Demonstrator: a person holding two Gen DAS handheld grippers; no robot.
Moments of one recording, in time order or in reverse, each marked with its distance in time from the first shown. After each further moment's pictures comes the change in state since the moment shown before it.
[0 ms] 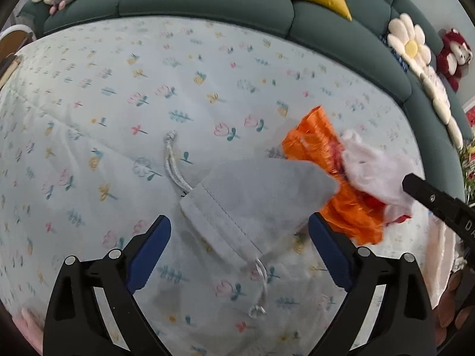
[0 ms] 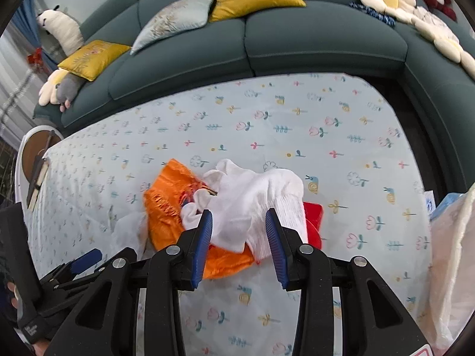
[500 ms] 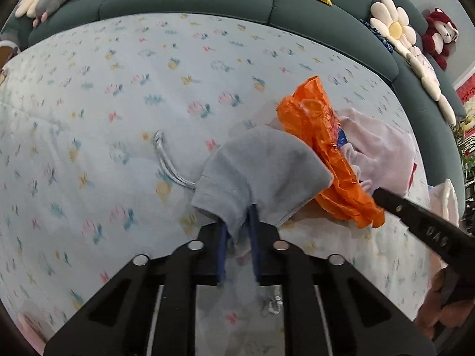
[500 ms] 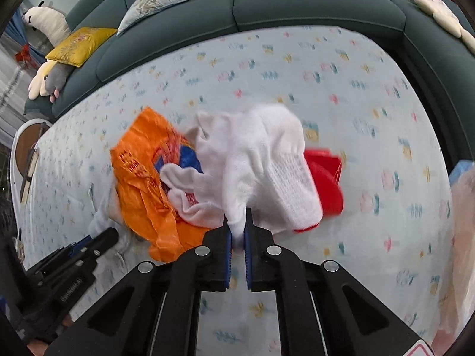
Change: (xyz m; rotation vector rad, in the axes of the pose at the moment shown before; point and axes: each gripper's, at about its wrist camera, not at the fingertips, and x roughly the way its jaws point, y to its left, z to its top) left arm 0.000 -0.017 -0.024 0.082 -0.004 -0.034; right arm 0.023 -0.018 -0.043 0.028 0.104 -0.001
